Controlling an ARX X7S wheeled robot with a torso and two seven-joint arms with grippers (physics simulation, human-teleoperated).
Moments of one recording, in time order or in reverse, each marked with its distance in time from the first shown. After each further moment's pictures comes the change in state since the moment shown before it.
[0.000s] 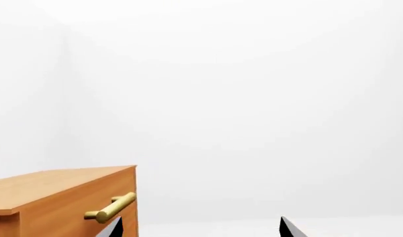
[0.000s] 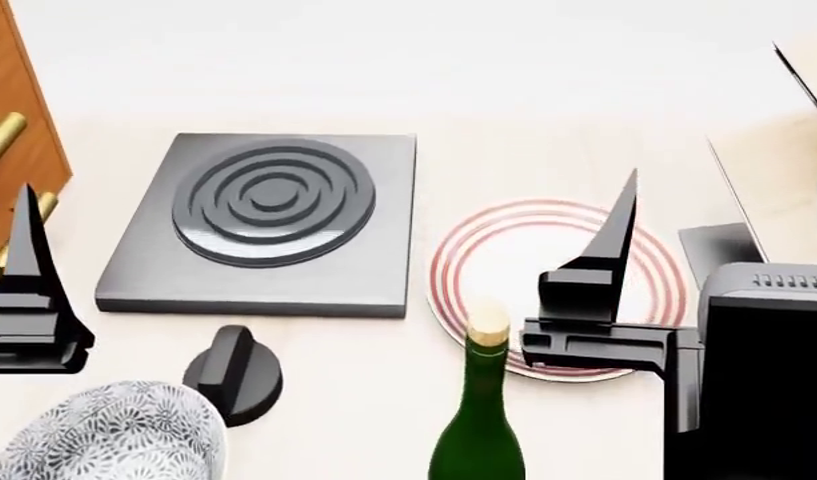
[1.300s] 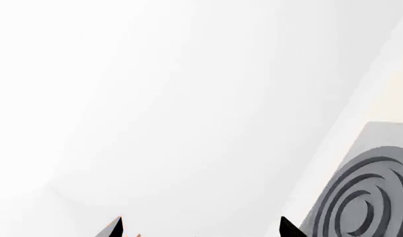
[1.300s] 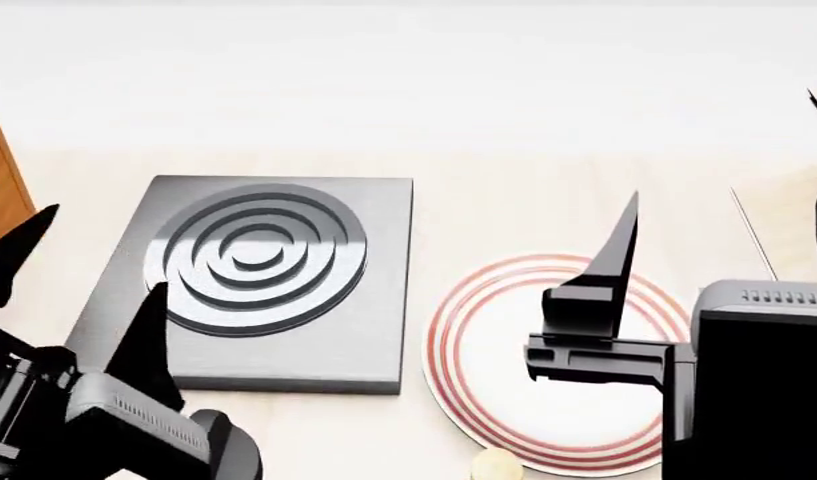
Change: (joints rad) left arm -0.120 -0.317 0.513 -0.520 0.652 0.279 0.022; right arm -0.056 0.022 -0.005 0.043 0.020 -0.067 0.035
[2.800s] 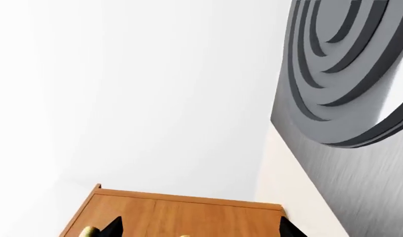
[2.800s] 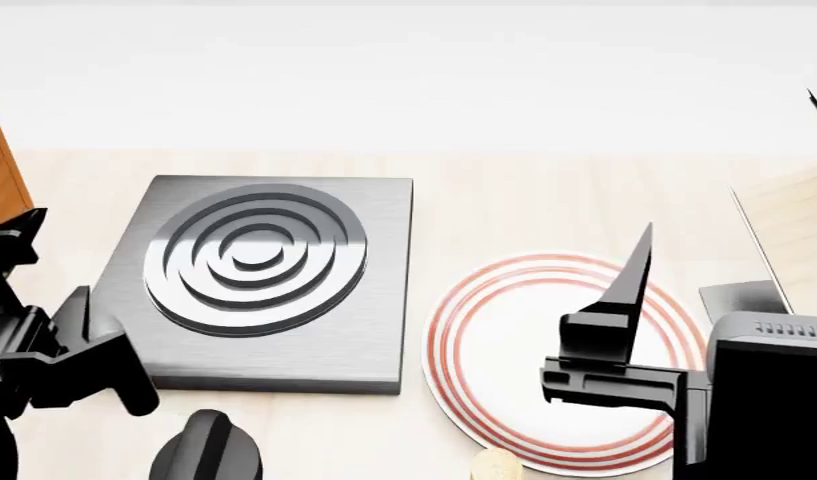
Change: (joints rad) left arm -0.445 0.105 0.216 -1.079 0.120 0.239 -0.077; right arm -0.094 0.010 0.034 0.047 0.024 -0.106 0.022
